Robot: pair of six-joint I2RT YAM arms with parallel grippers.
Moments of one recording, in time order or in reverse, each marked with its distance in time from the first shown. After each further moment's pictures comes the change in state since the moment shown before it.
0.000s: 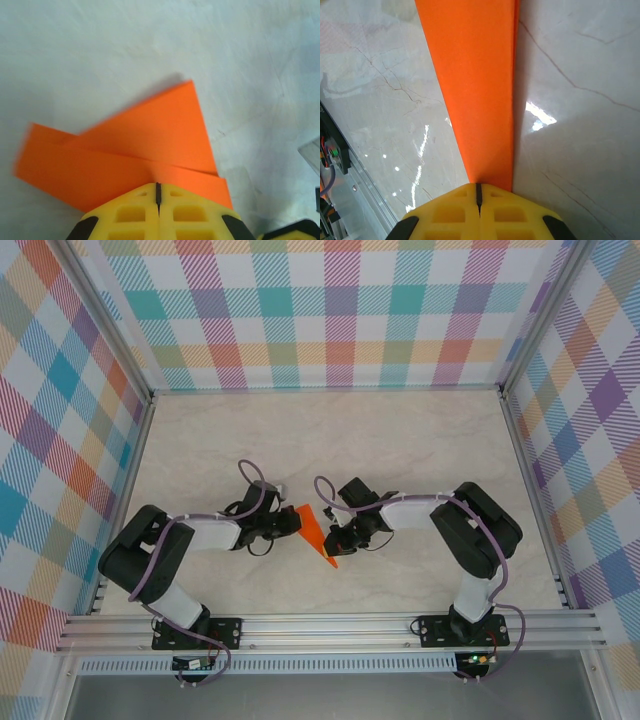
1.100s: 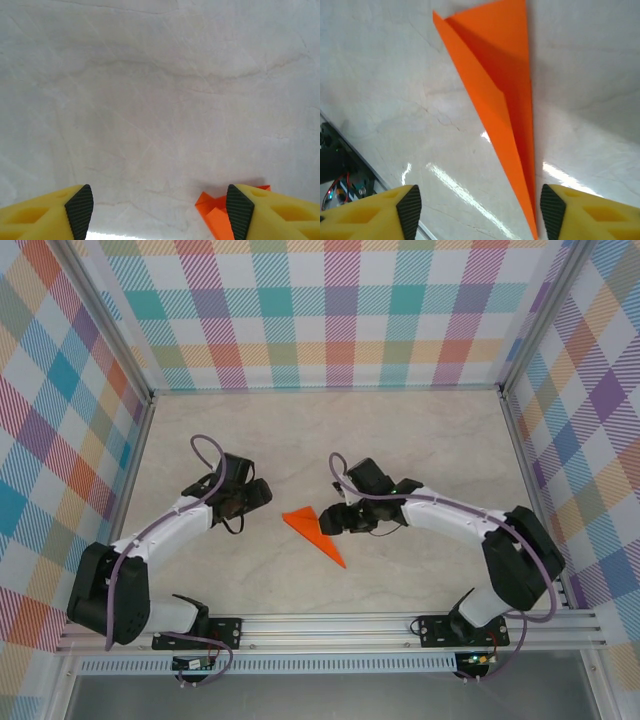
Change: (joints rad) left arm 0.111 -0.259 0.262 -0.685 -0.388 -0.034; right arm -0.026 -0.297 0.088 -0.150 0.221 0.083
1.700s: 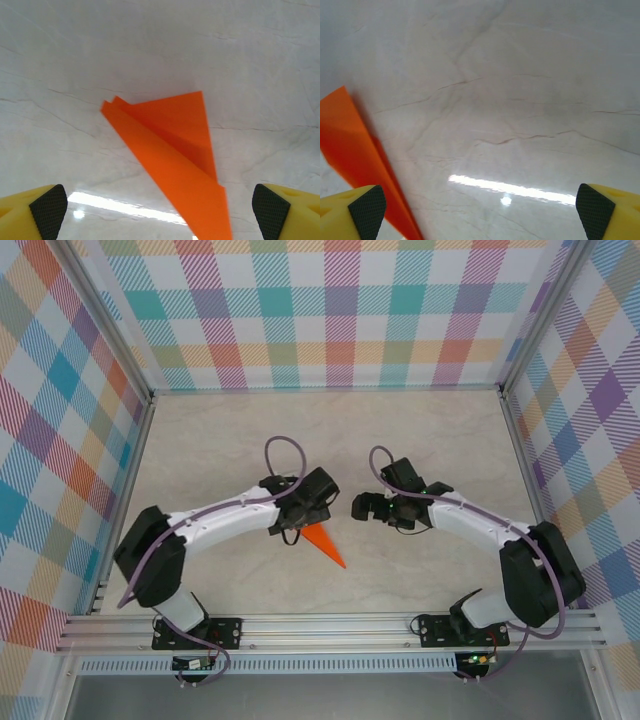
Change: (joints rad) left arm -0.503 0.328 0.386 -0.350 -0.240 -0.402; right arm -0.196 -0.109 -0.152 -0.018 0.263 0.124
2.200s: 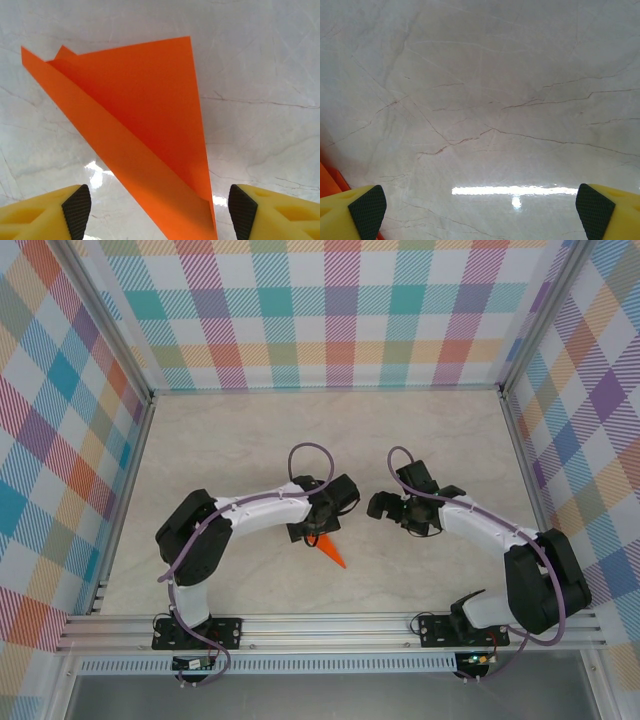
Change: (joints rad) left arm -0.037 0.203 0.107 -0.059 0.083 -0.081; right arm -0.080 -0.036 -0.055 -0.022 0.034 0.065
